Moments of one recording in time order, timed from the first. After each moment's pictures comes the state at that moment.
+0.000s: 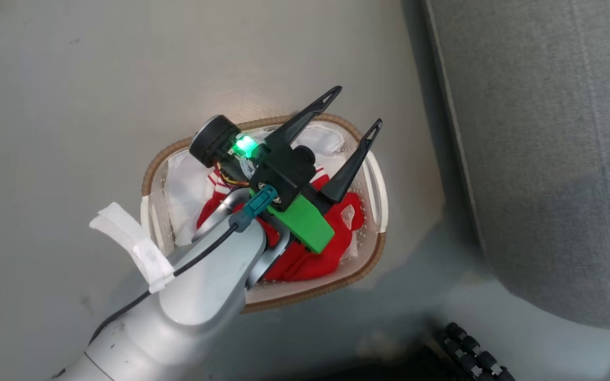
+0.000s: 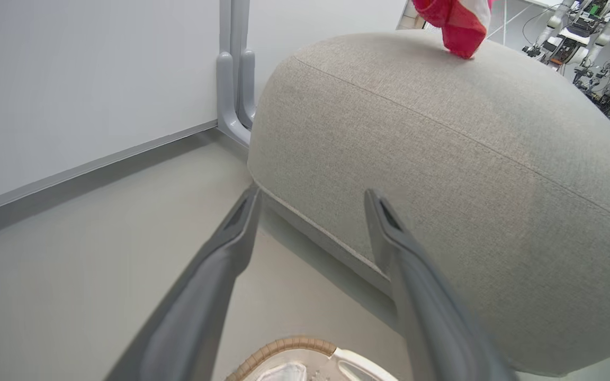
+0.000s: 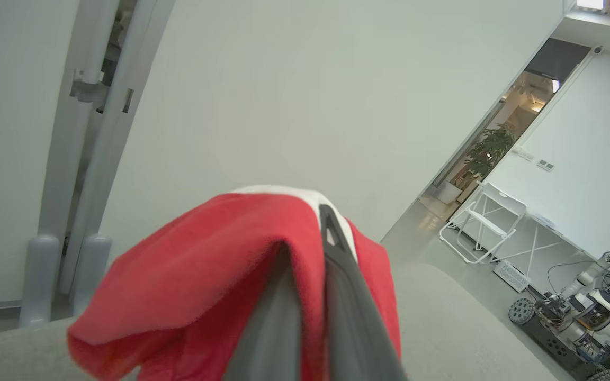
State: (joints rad) left arm -0.76 0.12 -0.82 0.37 -0.33 -0.10 -0.26; right arm -1.31 -0.48 -0.52 0.76 -0.33 0.13 -0.26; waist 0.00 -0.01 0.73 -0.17
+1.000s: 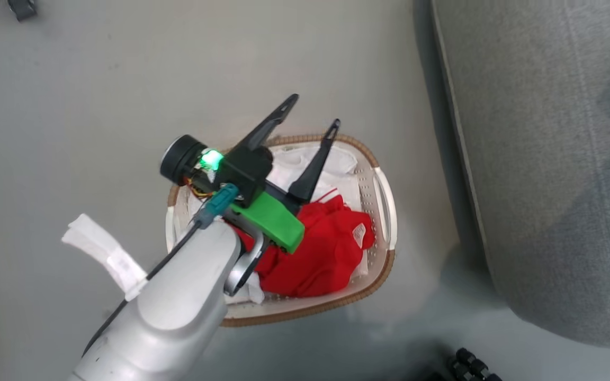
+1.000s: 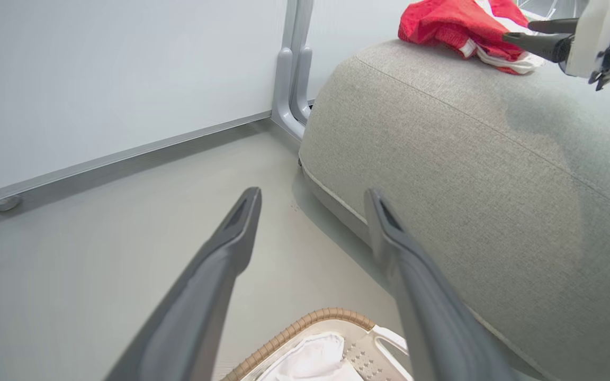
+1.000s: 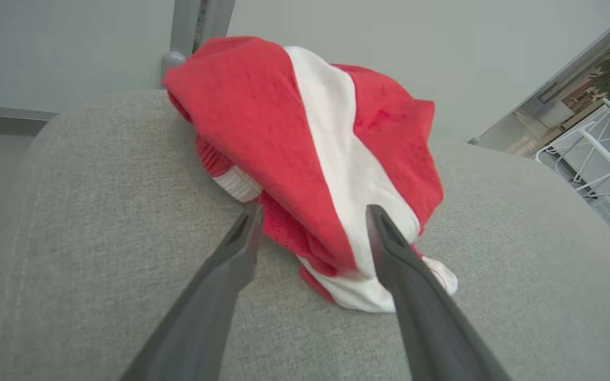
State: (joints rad) left arm -0.70 0.14 -0.74 0.40 -0.39 -0.08 -0.26; right arm -0.99 -0.32 -0.46 0.86 -0.31 0.13 -0.26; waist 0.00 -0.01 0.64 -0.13
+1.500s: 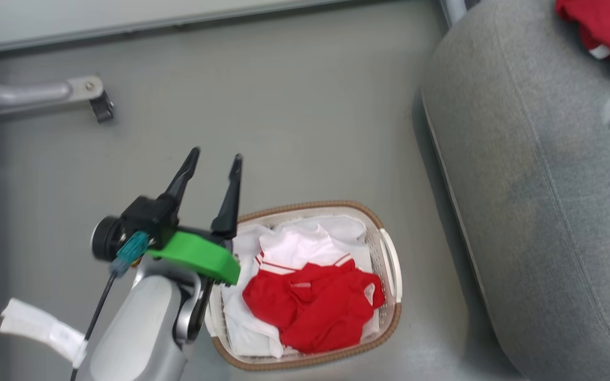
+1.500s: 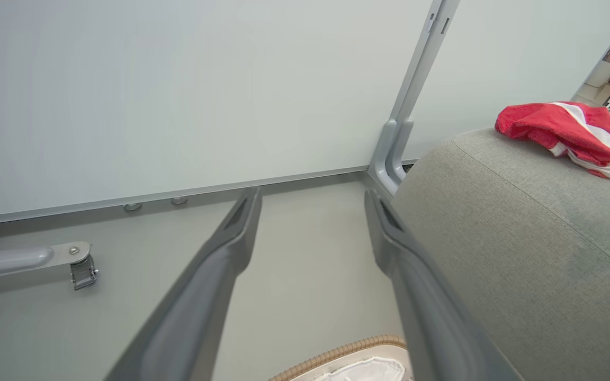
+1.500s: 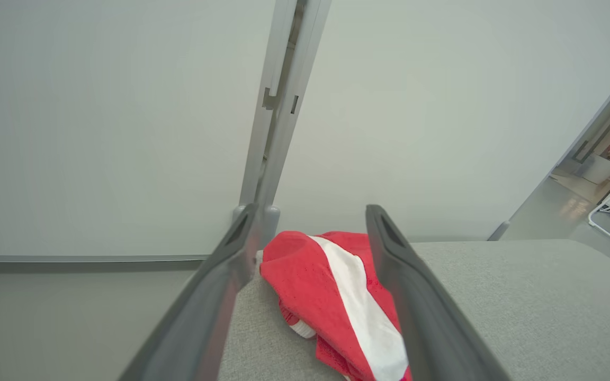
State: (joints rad) left arm -0.43 0.14 -0.43 0.36 -0.41 -0.05 -0.26; right arm -0.88 -0.25 -0.29 0.71 -0.15 0.13 -0.26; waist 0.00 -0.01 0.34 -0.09
